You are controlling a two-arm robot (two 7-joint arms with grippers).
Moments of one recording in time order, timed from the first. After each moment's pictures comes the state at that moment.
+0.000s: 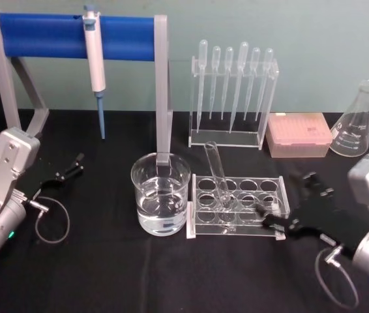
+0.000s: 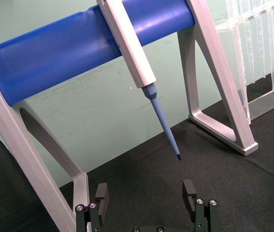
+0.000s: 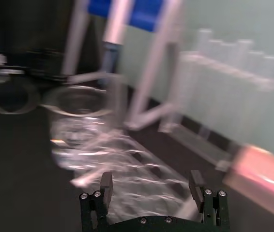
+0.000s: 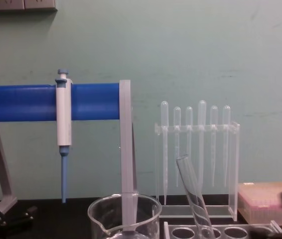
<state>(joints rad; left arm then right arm) -0.20 0.60 0.45 -1.41 -0.25 -0.12 0.03 -0.01 0.76 -0.40 -1.83 0.41 0.01 0.23</state>
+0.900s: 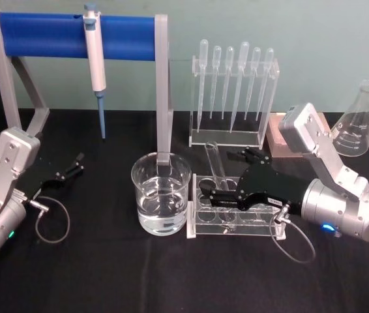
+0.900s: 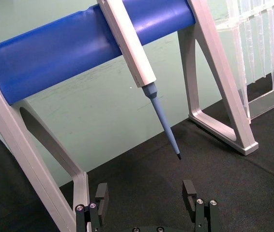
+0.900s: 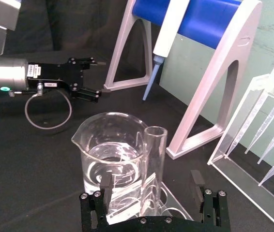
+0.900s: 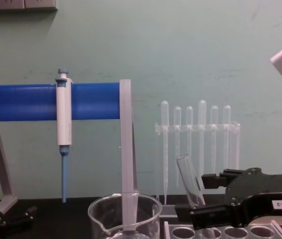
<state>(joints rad) -0.20 0.60 0.45 -1.41 -0.25 -0.12 0.03 0.31 0.59 -0.51 -1.66 0.35 0.20 0.49</state>
